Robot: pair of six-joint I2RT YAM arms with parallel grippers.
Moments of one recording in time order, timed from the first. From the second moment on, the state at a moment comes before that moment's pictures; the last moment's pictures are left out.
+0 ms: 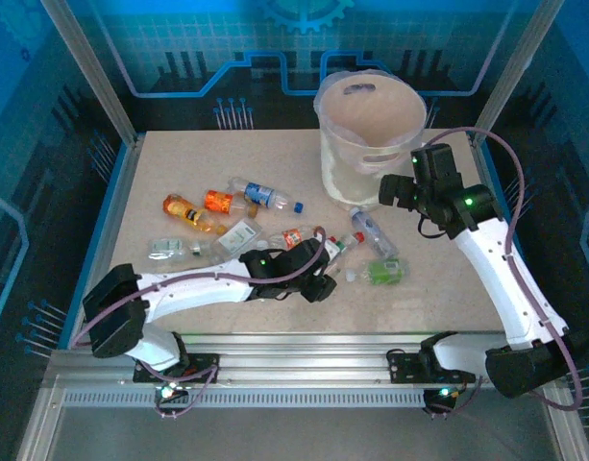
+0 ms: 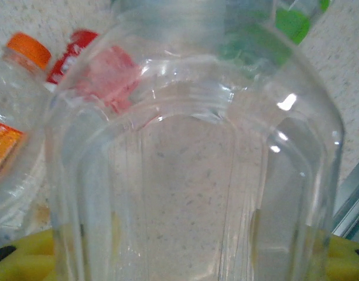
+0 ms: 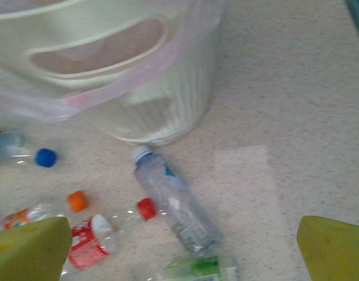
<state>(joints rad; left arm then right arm) -1.05 1.49 1.03 -0.43 -0.14 -0.32 0.32 1.21 1.41 -1.01 0.22 0.41</state>
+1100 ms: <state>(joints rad) -0.96 1.35 0.95 0.12 -0.13 -0.28 0.44 1.31 1.40 -0.70 -0.46 0.38</state>
